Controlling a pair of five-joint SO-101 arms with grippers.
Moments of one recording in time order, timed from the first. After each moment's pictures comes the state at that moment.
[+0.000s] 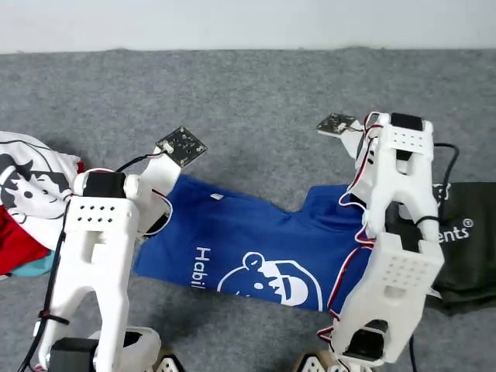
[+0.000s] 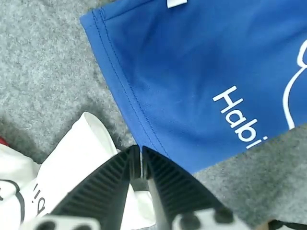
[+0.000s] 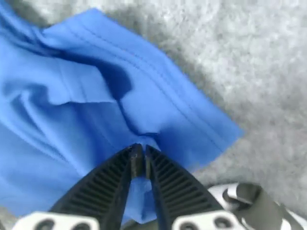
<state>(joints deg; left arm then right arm) -1.1 -20.9 31.3 82.7 -33.7 9.6 30.8 -17.1 88.6 58.5</state>
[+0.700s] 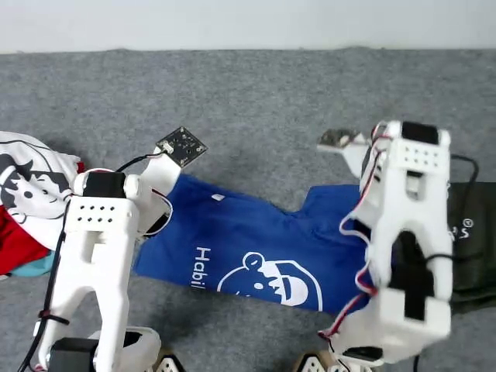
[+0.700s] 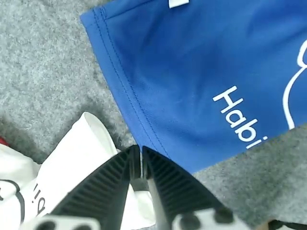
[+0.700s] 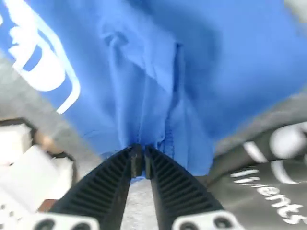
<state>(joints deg) -1.1 -20.9 31.3 82.7 -33.7 9.6 3.7 6.2 99.6 59.1</state>
